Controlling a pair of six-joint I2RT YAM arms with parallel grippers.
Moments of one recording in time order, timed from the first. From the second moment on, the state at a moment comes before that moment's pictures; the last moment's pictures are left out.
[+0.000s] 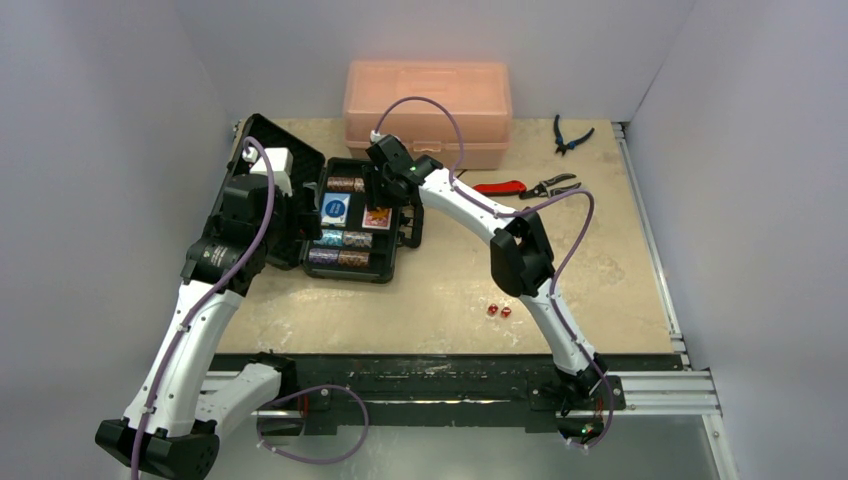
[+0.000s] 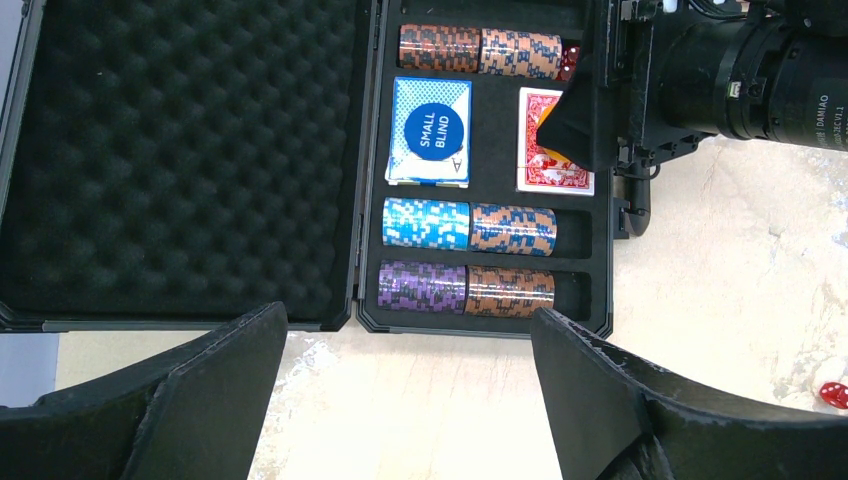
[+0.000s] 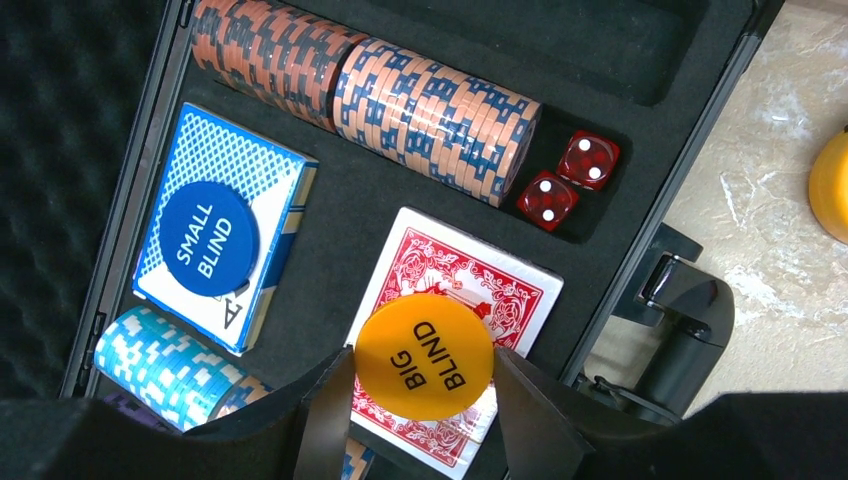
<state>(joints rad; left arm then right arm) -0.25 0.94 1.13 -0.77 -0.16 -0.18 0.77 2.39 2.23 -0.70 0.08 0.50</state>
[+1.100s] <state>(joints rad) -0.25 0.94 1.13 -0.77 -0.16 -0.18 0.78 2.04 1.88 -0.60 0.16 0.48</state>
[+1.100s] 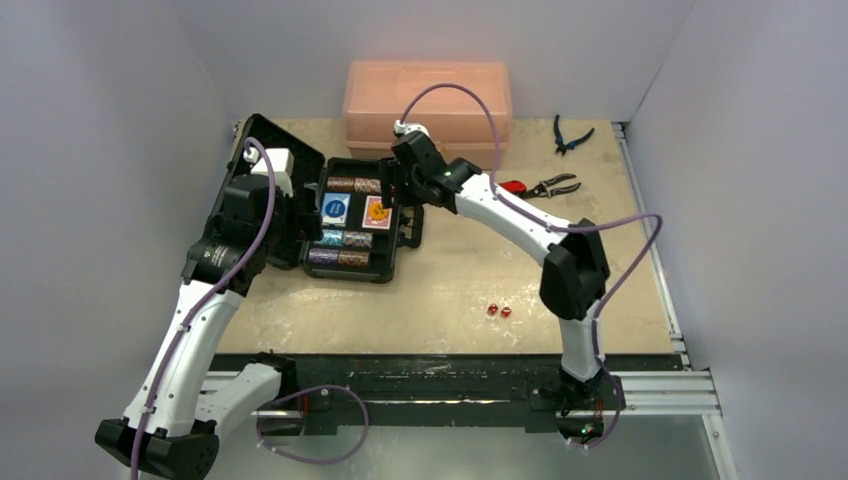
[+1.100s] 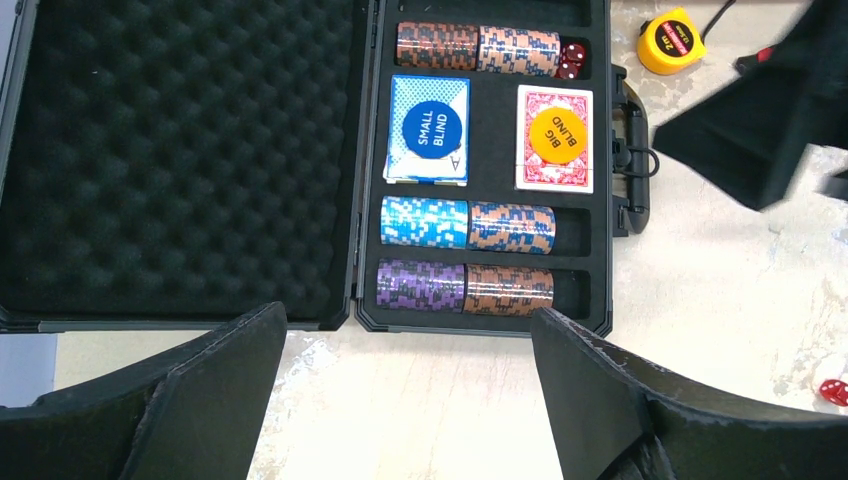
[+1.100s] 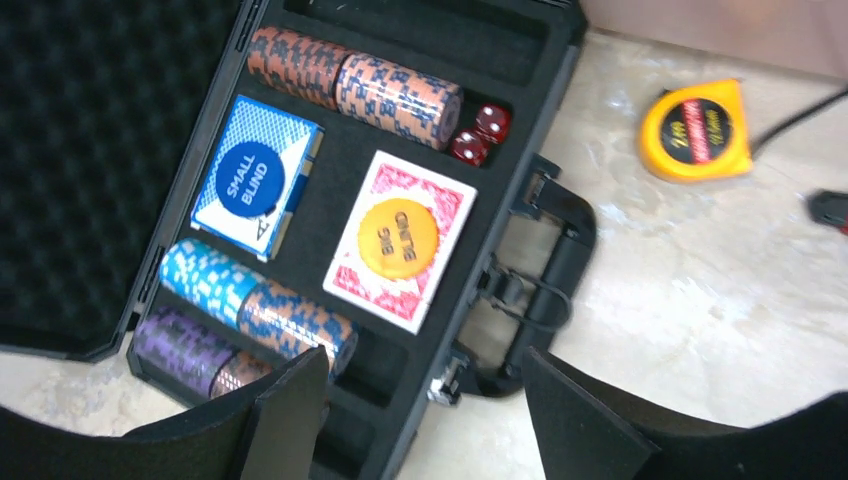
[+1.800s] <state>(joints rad) -0.25 0.94 1.13 -0.77 -0.17 -0.18 0.72 1.41 1.24 -0.62 0.39 0.58</state>
